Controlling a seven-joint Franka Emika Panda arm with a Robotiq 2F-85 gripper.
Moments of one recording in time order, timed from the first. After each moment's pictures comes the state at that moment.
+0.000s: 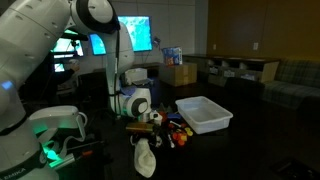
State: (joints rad) arm 0.39 0.73 0.00 -2.30 -0.35 2.91 -0.26
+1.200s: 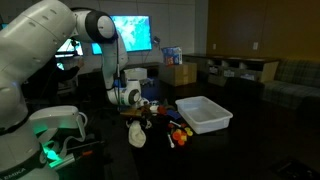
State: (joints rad) arm 0.53 0.83 0.14 -2.05 -0.32 2.88 -0.03
